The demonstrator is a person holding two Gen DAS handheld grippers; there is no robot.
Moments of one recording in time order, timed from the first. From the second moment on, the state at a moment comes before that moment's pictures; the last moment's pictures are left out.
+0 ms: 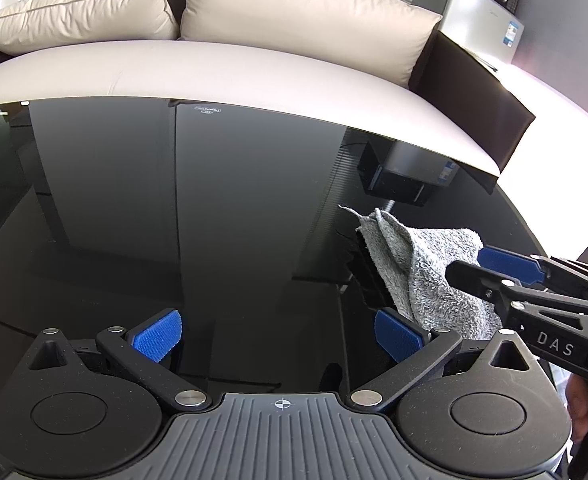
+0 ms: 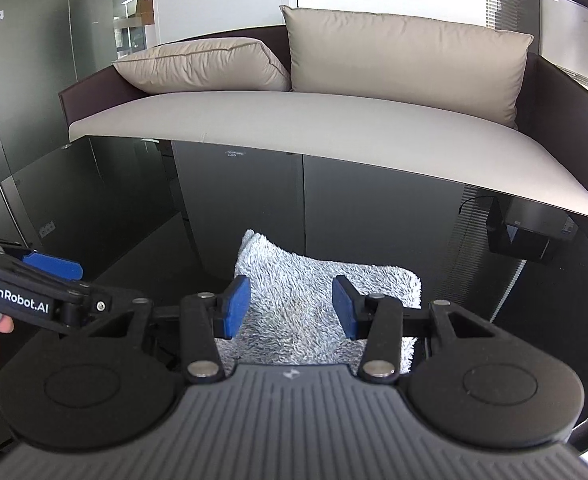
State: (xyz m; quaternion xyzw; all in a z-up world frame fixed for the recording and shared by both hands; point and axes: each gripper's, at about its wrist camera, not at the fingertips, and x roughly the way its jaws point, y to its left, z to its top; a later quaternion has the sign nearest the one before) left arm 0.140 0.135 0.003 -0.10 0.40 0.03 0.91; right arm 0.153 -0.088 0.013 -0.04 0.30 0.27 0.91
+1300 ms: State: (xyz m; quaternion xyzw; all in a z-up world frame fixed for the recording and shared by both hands) left arm 0.140 0.147 0.006 -0.11 0.40 0.04 0.91; right arm 0.091 -0.113 0.030 -0.08 0.24 0.43 0.87
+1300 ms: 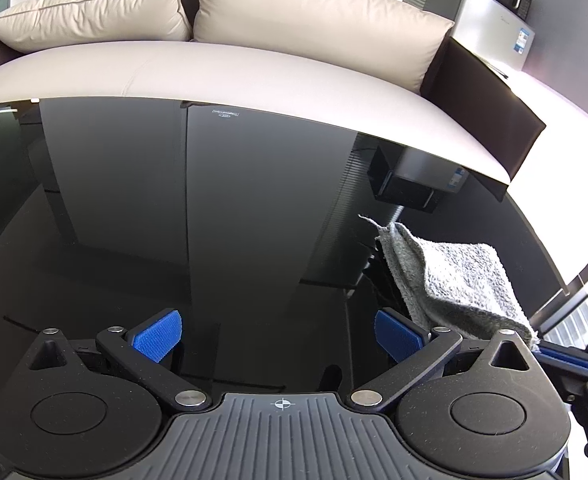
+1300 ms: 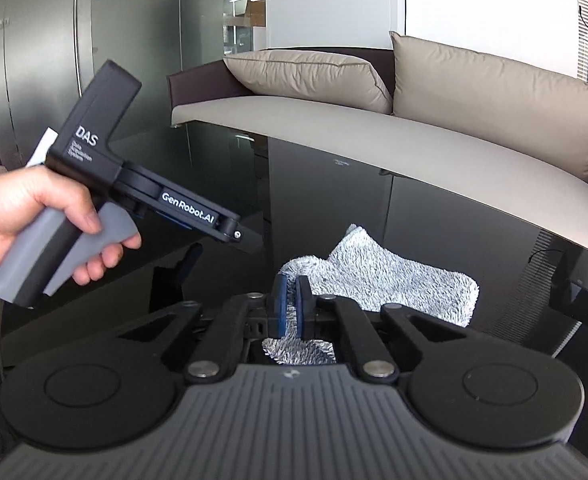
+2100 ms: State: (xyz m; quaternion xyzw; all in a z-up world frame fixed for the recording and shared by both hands) left arm 0.144 0.144 0.006 -0.10 0.40 0.04 0.91; right arm 0.092 -0.127 0.018 -0.06 0.29 0.44 0.85
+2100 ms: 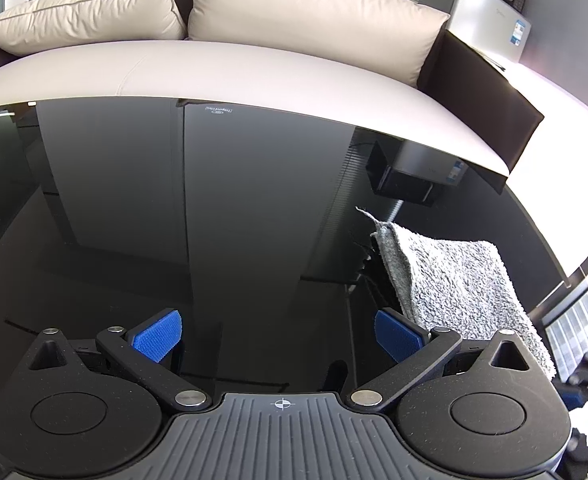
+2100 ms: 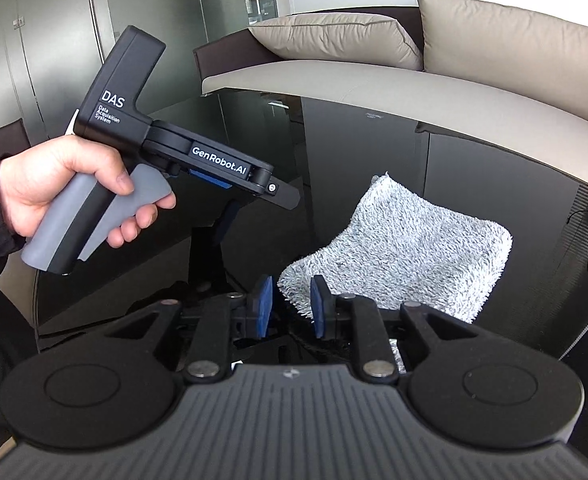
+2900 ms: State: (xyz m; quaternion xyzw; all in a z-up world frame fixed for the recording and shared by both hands) left arm 0.130 0.135 0.010 -0.10 0.38 0.04 0.92; right arm 0.089 -0.136 -0.010 -0.08 0.30 0.32 0.89
